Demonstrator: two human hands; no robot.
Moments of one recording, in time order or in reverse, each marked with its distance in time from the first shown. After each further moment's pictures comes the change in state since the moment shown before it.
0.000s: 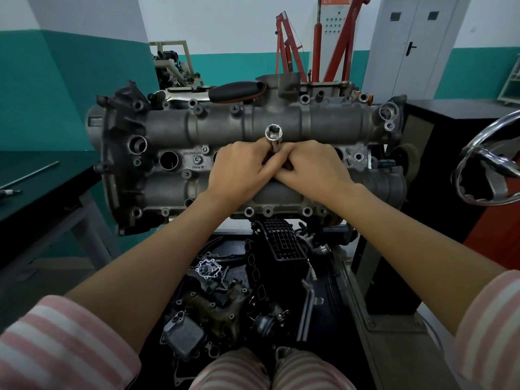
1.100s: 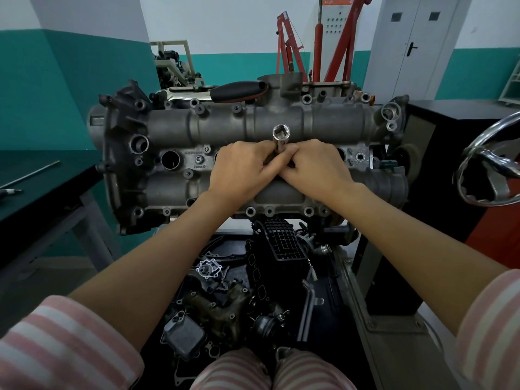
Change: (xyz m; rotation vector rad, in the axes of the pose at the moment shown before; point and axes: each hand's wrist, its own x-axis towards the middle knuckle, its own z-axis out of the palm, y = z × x) left_hand -0.001 0.000 -0.001 0.013 0.000 -0.002; right_hand -0.001 -0.004 -0.004 0.005 0.017 0.011
